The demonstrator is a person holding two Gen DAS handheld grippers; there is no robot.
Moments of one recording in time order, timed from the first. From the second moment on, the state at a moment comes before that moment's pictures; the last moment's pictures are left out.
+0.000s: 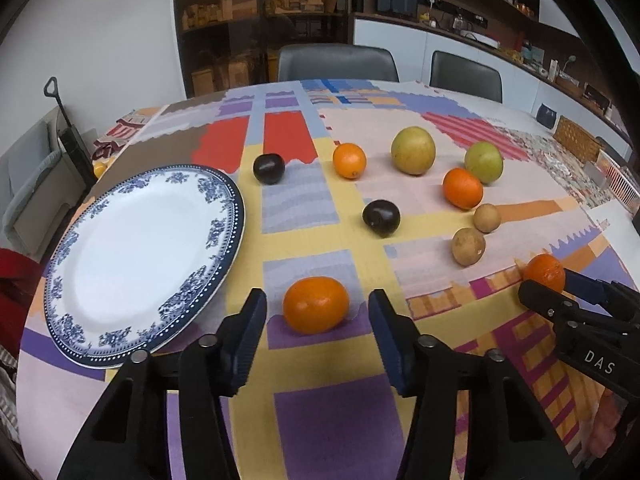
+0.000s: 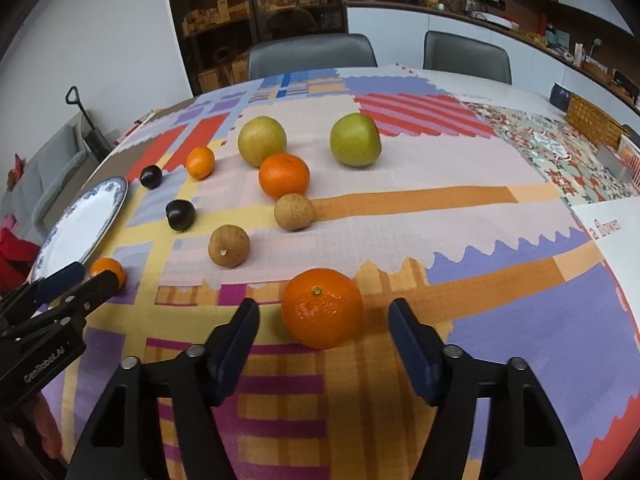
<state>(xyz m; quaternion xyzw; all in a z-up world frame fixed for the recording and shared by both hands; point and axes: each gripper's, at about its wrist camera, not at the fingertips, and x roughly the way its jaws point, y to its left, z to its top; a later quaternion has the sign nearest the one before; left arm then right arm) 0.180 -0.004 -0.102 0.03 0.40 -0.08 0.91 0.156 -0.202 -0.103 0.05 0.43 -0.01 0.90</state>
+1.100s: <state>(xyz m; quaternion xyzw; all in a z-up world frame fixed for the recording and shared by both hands) 0.152 0.018 -0.076 0.01 0.38 -0.07 0.92 0.144 -0.176 -0.075 0.04 0.40 0.06 0.91</state>
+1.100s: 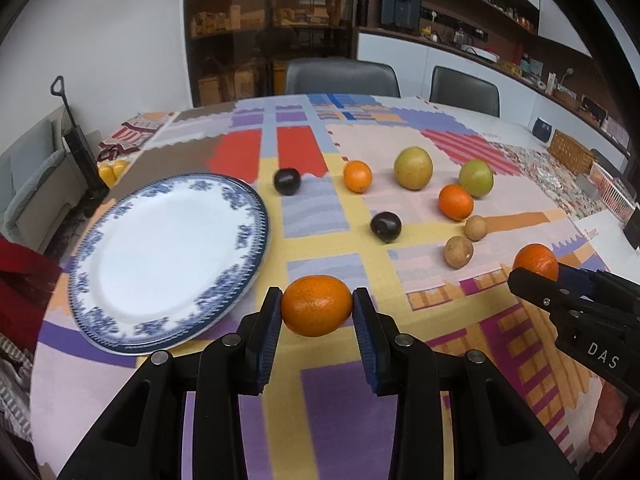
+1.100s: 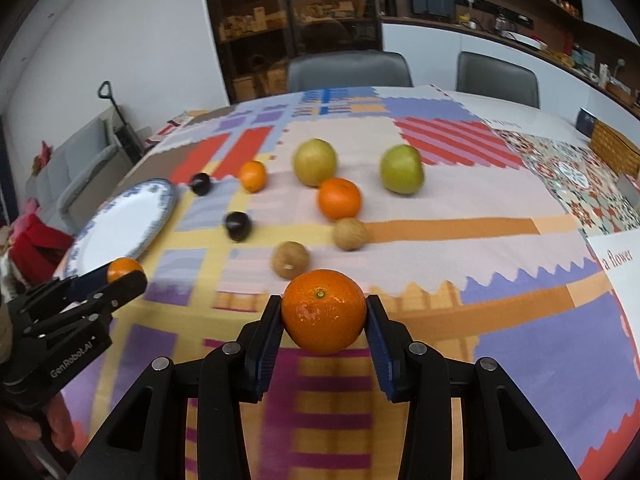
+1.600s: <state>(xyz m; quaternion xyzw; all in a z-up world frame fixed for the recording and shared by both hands) 0.132 0.087 -0.050 0.00 0.35 -0.03 0.94 0.151 -0.094 -0.035 0.02 0.37 0.17 0.91</state>
